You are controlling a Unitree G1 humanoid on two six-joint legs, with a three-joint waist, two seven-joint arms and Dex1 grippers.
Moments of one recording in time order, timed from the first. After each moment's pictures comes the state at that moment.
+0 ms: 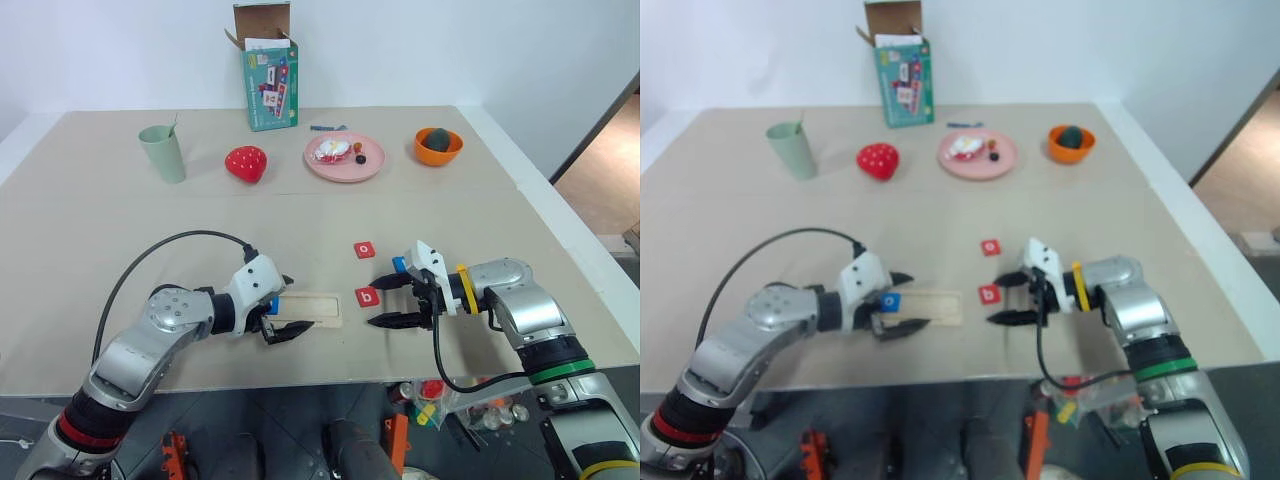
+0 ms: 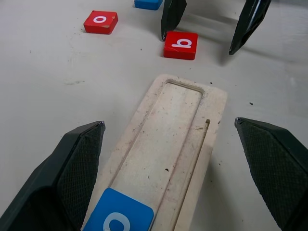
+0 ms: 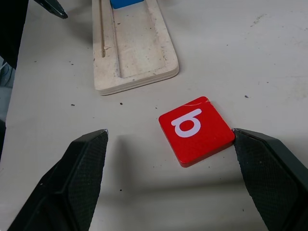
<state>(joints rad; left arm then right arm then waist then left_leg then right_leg) -0.32 0.60 -0.24 -0.44 -0.31 0.66 -0.77 -0.58 -0.66 0.18 0.28 0.20 0.30 1.39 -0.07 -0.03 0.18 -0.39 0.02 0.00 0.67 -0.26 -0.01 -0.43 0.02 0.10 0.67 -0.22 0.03</state>
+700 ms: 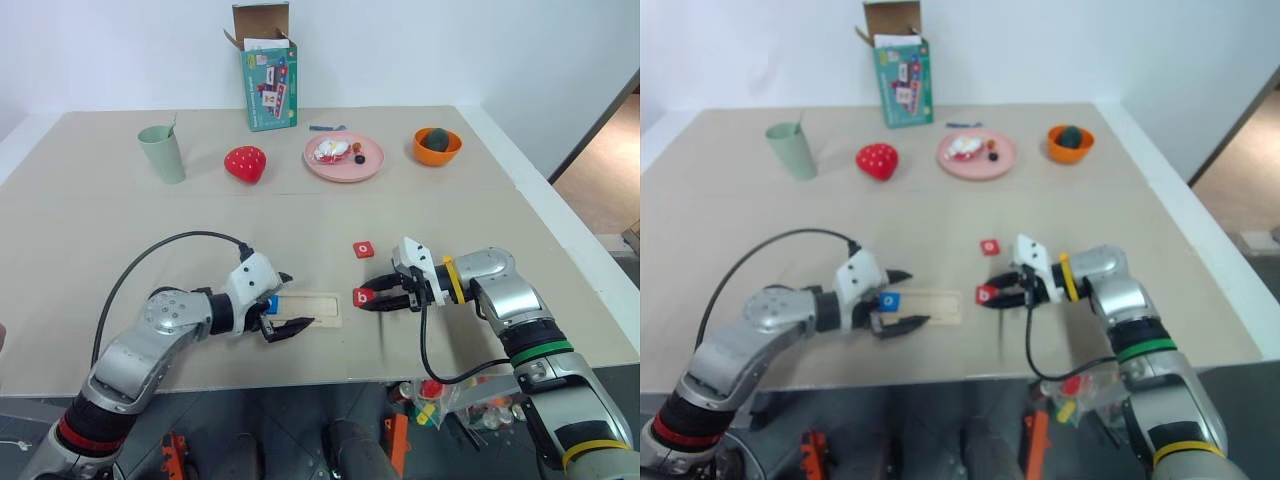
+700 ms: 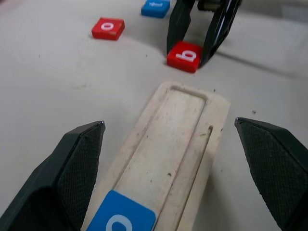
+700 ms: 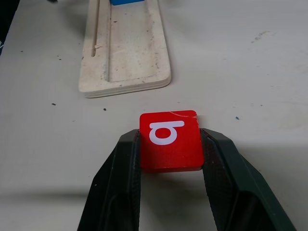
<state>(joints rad) -0.28 0.58 -0.18 -0.44 -0.36 0.63 -0.77 -0.68 -0.60 0.22 0.47 0.15 0.12 1.44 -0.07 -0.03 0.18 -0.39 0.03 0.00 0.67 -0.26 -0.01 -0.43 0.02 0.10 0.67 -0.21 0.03</state>
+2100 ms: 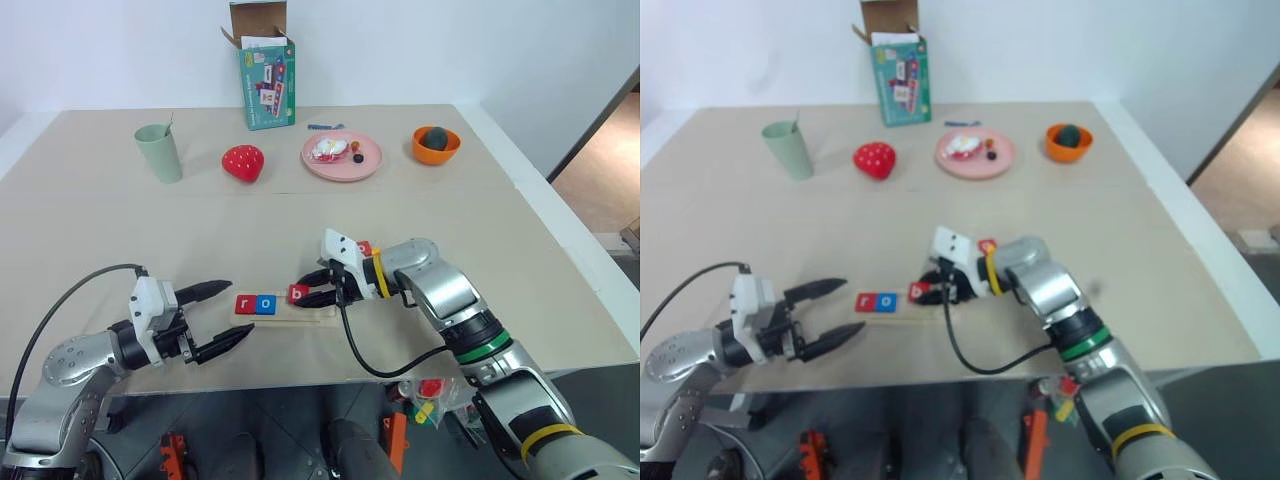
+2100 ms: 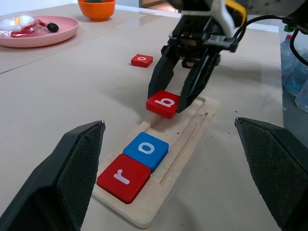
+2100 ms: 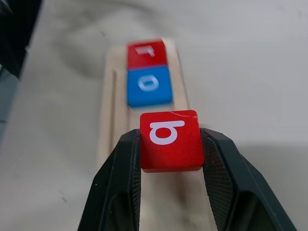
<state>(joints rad) 0.07 0.60 0.17 -0.33 -0.57 0.19 -1.00 -0.76 -0.38 0.39 0.11 0.12 0.58 1.19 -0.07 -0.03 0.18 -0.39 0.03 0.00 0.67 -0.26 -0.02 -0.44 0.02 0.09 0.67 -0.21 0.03</state>
